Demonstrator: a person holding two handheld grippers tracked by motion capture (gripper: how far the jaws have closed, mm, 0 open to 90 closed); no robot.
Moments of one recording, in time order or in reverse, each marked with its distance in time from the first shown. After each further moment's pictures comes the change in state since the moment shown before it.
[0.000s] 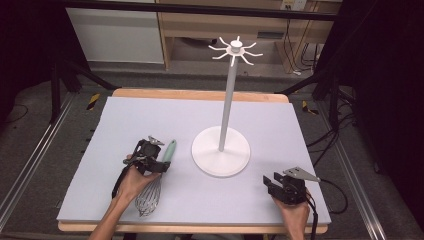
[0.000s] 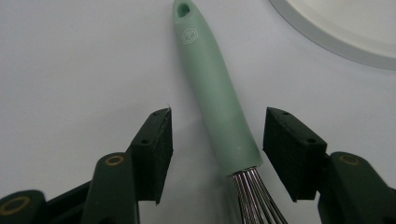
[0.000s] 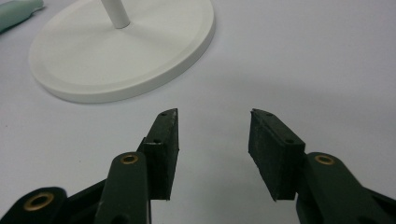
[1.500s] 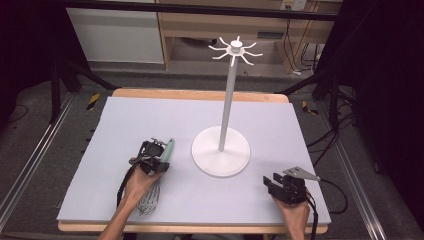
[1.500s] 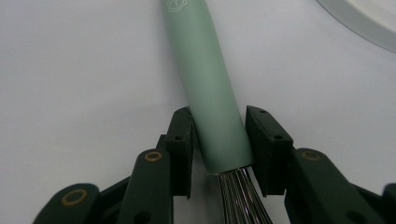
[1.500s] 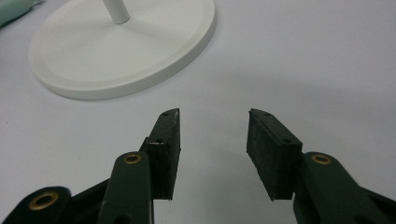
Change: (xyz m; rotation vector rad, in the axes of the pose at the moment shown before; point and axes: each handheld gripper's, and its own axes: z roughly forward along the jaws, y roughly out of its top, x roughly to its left) left arm -0.004 0.003 0.014 0.097 0.033 -0.058; right arm -0.002 0.000 0.002 0.017 0.013 0.008
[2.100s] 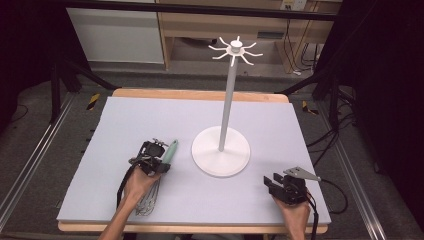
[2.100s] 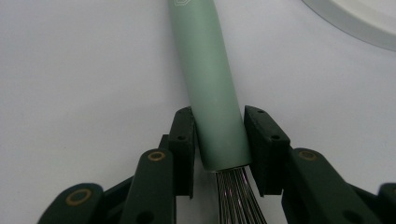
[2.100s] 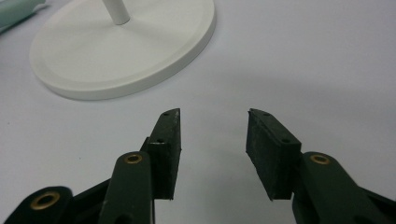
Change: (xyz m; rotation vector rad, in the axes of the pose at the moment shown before) left arm -0.001 0.000 -0.003 0.007 -0.050 0.026; right arm -0.001 0.000 -0.001 0.001 0.004 0.009
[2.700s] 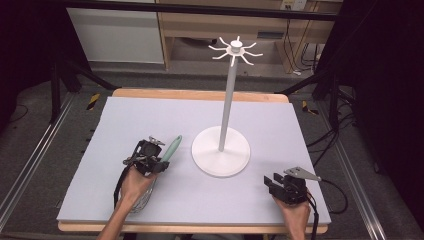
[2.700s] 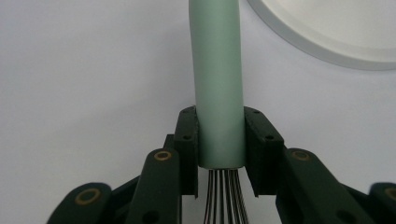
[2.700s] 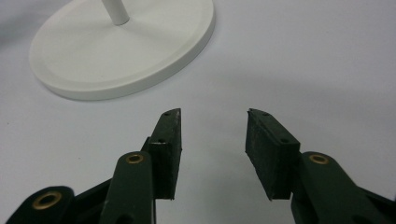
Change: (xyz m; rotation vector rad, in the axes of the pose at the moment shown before) left arm -0.002 -0.003 -0.027 -0.102 -0.022 0.010; right arm -0.001 0.000 0.000 -0.002 -0.003 -0.003
